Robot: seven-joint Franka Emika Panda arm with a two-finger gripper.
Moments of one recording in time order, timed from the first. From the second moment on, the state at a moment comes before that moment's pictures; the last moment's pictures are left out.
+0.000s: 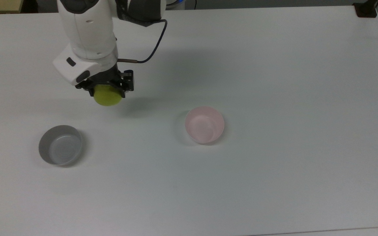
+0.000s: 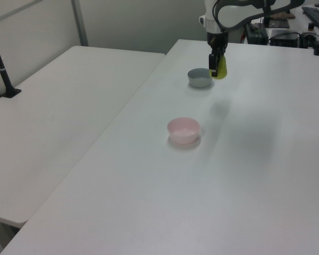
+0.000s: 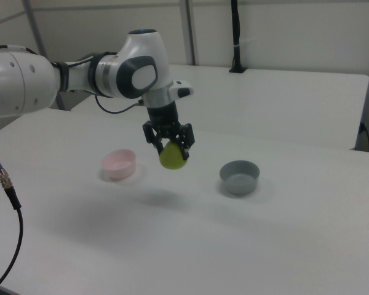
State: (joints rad) arm 0.10 0.41 -0.25 -1.50 -0.01 1.92 -0.17
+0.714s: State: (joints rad) arm 0.45 0.47 -0.27 -1.50 0.06 2.06 0.06
